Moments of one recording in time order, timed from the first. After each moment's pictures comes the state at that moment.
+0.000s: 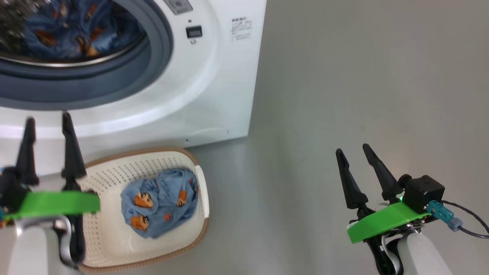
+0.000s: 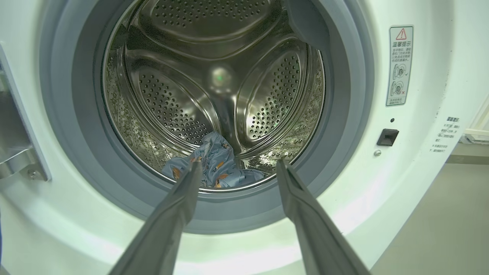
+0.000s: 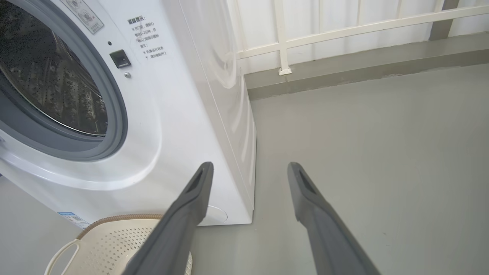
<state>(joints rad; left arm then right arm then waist) -0.39 0.09 0.10 0.24 -0.24 -0.10 -0.26 -0.24 -0.05 0.08 0.23 0.28 0.12 -0.25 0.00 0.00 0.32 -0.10</state>
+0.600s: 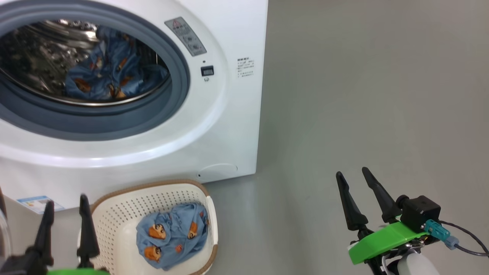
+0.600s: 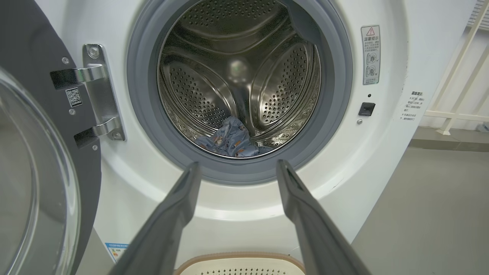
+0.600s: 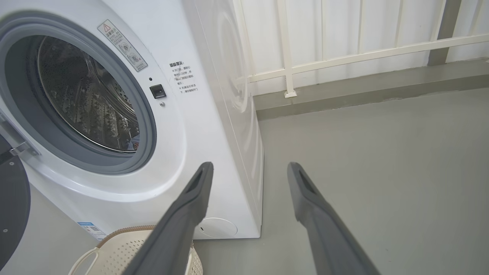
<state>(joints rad) -0.02 0.04 0.13 0.10 -0.21 -0.09 -0.26 -0.16 -0.05 0.08 0.24 0.28 0.12 -0.25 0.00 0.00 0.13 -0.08</state>
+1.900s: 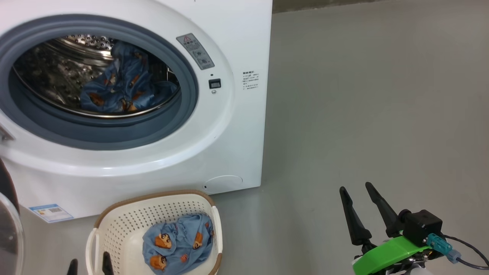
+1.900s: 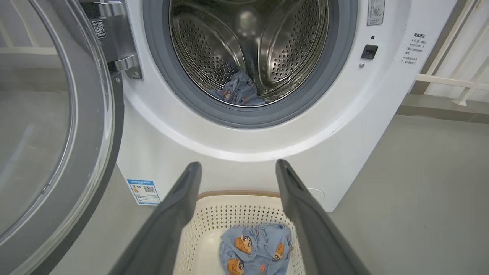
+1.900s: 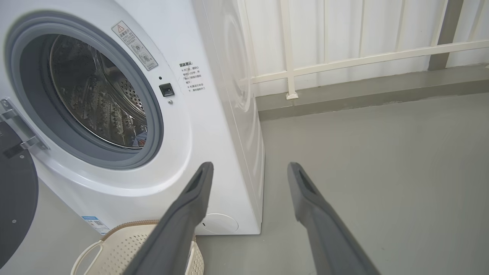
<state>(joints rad) 0.22 0.04 0.03 0.04 -0.24 0.03 -0.26 -0.09 -0.06 0.08 0.23 0.27 0.12 -0.25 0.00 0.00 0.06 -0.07</state>
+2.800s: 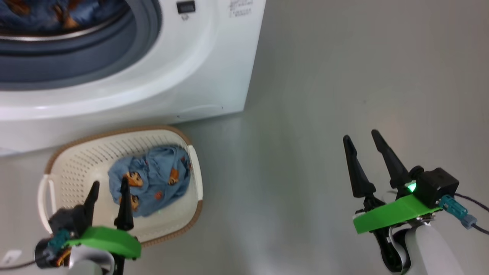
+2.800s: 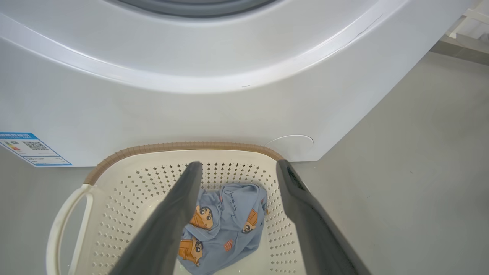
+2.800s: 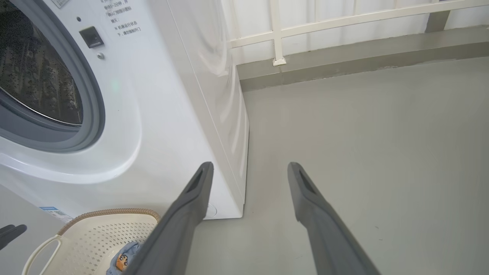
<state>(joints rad) -0.26 0.04 0.00 0.48 -0.22 -0.10 -0.26 -0.23 -0.06 0.07 0.15 0.27 0.12 -0.25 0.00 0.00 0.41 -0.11</state>
